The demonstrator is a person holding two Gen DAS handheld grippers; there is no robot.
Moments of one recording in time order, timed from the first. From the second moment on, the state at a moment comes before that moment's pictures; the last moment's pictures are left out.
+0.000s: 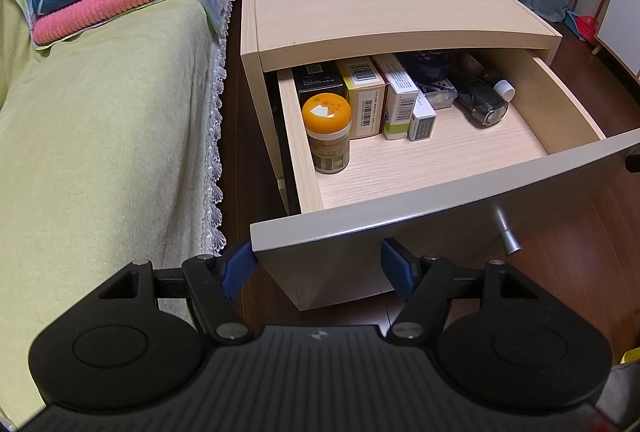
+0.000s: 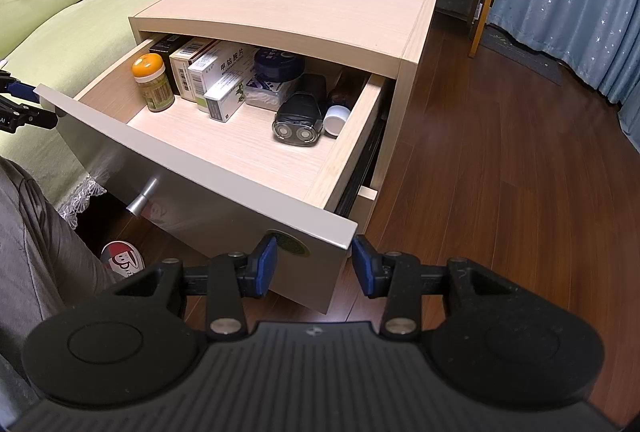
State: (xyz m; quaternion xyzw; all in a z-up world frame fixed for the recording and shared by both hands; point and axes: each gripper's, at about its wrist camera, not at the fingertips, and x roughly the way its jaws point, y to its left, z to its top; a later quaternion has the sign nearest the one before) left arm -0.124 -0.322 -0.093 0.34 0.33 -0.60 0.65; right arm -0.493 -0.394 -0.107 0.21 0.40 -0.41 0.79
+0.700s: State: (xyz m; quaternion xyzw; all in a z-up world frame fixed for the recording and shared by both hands) left arm -0.125 -0.322 -0.094 0.35 0.32 -0.60 0.65; right arm -0.491 -0.395 -0.108 0.21 0.40 -0.41 0.79
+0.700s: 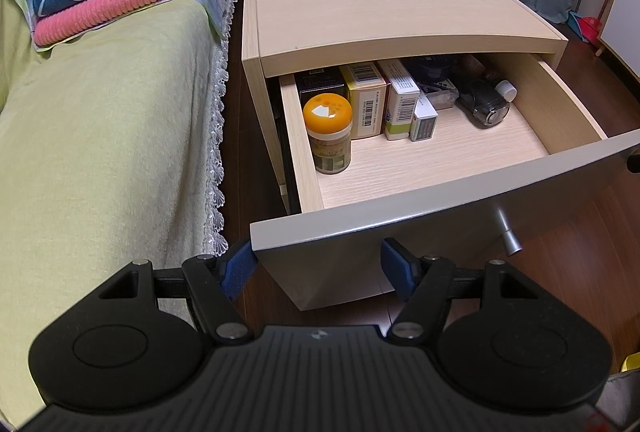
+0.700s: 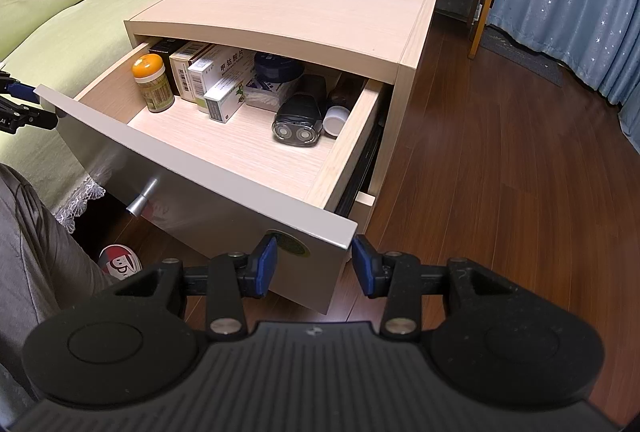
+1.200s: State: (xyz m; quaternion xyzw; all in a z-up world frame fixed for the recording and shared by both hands) left arm -0.124 -0.322 -0.094 0.34 0.32 -0.60 0.65; right arm -0.492 -0.397 -0.109 0.21 0.40 -0.41 0.79
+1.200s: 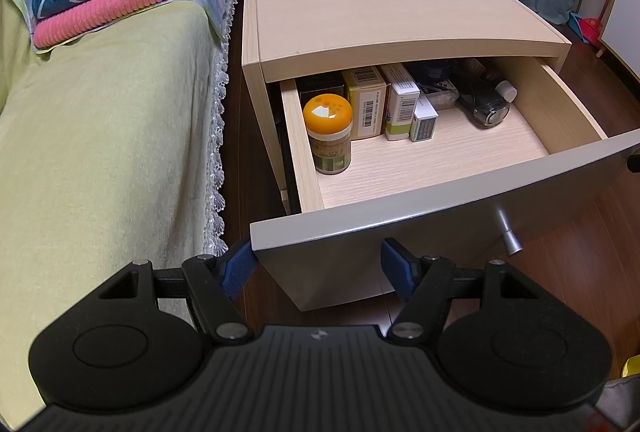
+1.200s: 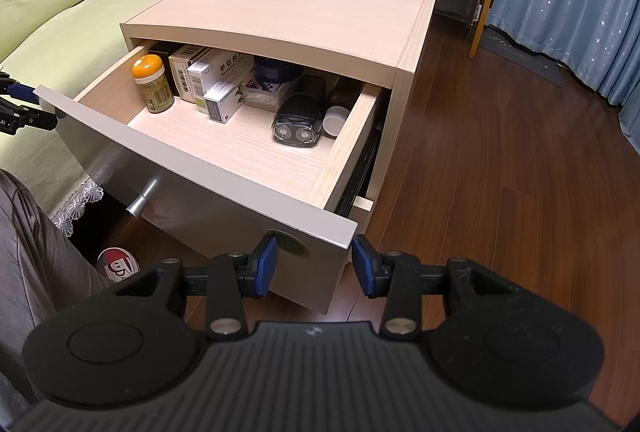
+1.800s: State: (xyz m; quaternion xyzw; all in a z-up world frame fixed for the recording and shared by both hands) left arm -0.124 -0.321 -0.096 0.34 0.32 -0.60 0.65; right arm -0.493 -0.397 -0.110 0.21 0.40 -0.41 0.79
